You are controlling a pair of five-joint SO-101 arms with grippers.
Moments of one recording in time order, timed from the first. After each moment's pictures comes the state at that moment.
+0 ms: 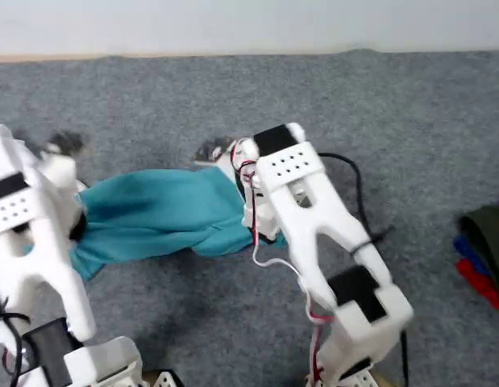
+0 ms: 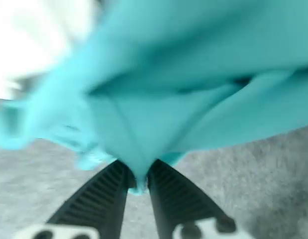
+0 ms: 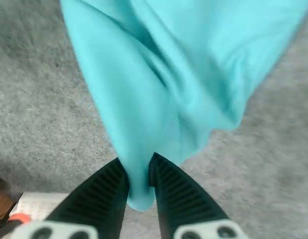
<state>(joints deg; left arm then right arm) -30.1 -8.5 18.2 86.3 -28.8 -28.0 9.1 -7.6 100.1 32.7</state>
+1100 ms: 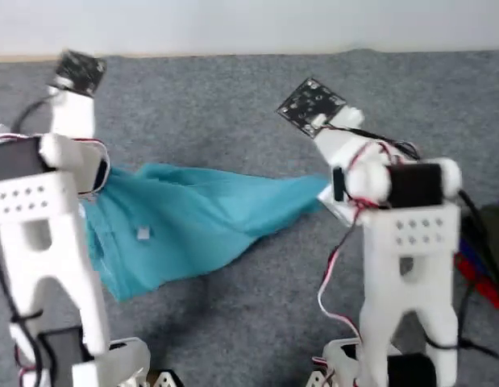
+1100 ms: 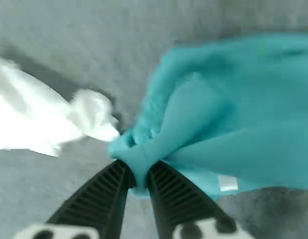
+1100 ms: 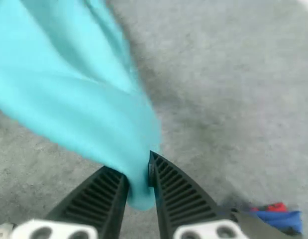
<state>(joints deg) -14.6 -9.8 -3.7 97.7 -16.7 -8.4 -21.3 -3.2 97.4 40.0</state>
